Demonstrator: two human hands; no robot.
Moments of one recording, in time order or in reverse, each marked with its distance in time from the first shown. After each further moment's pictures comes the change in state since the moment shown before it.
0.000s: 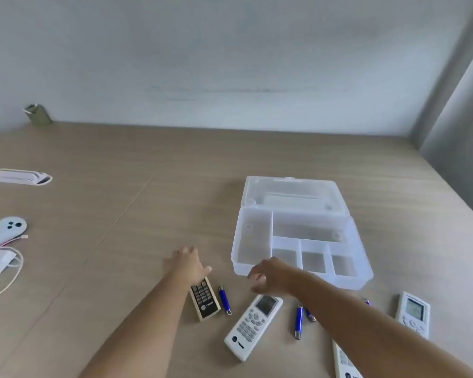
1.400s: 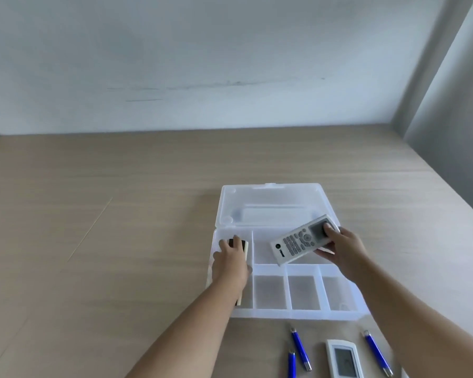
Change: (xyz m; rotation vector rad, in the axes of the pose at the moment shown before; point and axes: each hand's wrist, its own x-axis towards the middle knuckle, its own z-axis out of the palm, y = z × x) left_hand 0.074 0.165 -0.001 -0.143 0.035 0.178; right_hand 0.024 0.172 -0.096 1.471 0.742 0.352
